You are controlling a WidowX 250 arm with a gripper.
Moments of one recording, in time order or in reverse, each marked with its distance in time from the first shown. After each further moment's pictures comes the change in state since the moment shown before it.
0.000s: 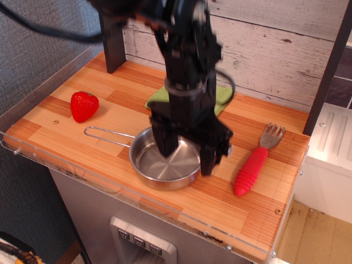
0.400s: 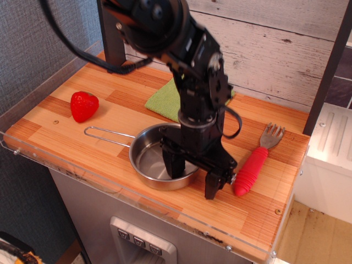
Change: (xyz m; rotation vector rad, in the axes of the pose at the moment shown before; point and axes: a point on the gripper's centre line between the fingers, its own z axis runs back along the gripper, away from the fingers) arm 0.002 -0.004 -0.040 0.032 0.035 -0.046
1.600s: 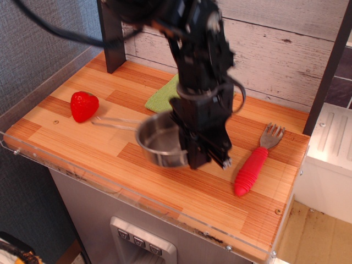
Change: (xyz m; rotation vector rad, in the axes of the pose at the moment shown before) arm 0.000 -0.003 0.056 -0.017 -0.050 -0.339
